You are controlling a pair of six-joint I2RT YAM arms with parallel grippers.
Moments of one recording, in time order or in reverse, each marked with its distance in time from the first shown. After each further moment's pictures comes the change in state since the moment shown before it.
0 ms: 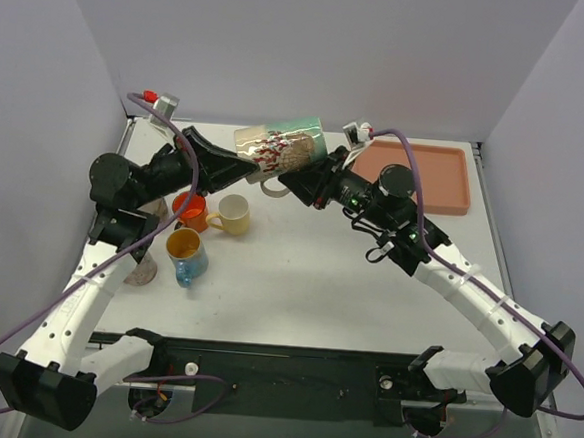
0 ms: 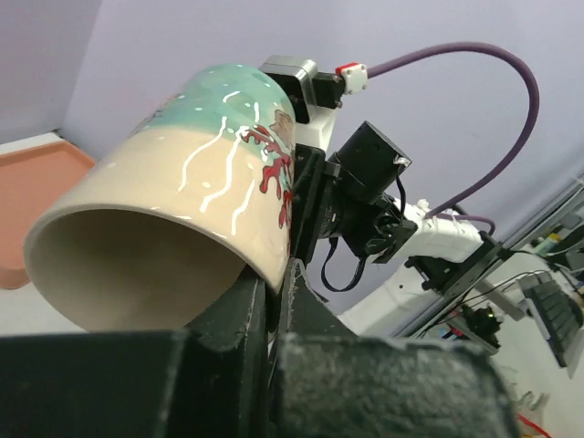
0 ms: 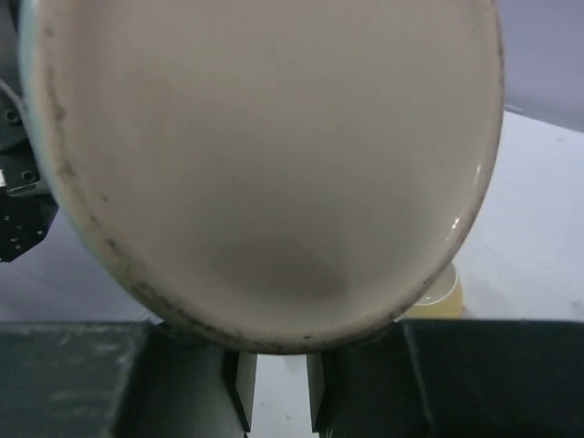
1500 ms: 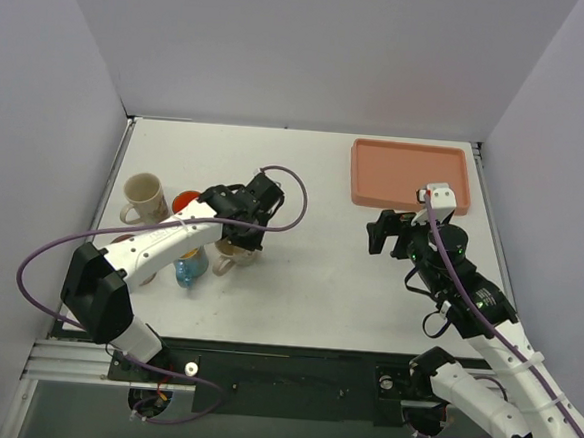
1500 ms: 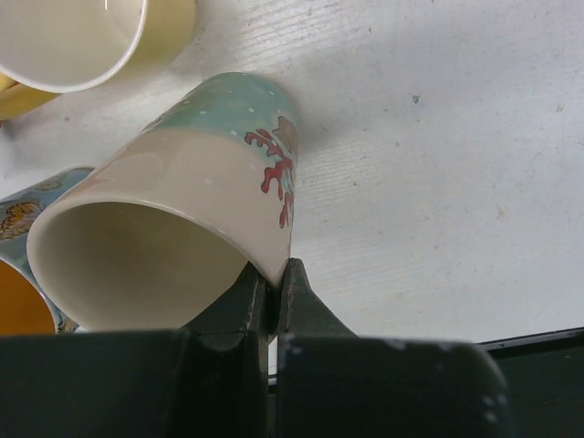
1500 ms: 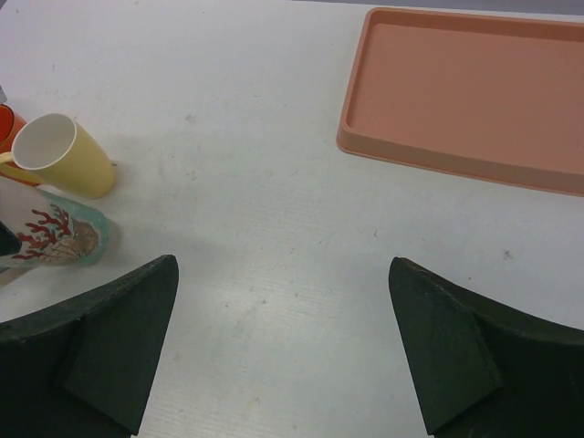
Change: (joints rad) left arm -0.487 0.490 0.241 -1.368 -1.086 0.563; right arm -0.167 -0.480 -0.286 -0.624 0.590 -0.245
